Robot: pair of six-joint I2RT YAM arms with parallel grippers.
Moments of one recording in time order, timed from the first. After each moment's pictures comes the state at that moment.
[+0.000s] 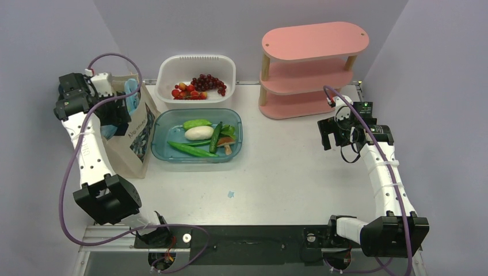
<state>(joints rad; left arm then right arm) 0.44 1.52 1.69 -1.07 0.23 0.23 -0.03 1.19 1.18 -0.87 -0.12 -0.33</state>
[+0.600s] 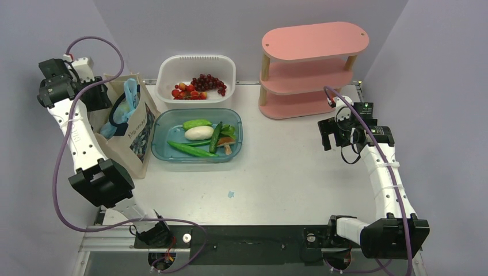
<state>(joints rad) 0.53 1.71 2.04 -1.11 0.27 0.18 -0.03 1.18 1.18 -0.88 -0.12 -0.33</state>
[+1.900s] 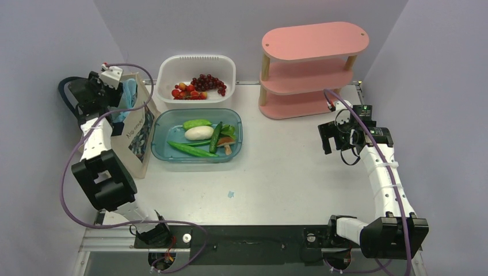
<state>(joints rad) 0.47 1.69 1.37 0.04 0.36 0.66 -0.05 1.18 1.14 -0.90 -0.10 -0.33</state>
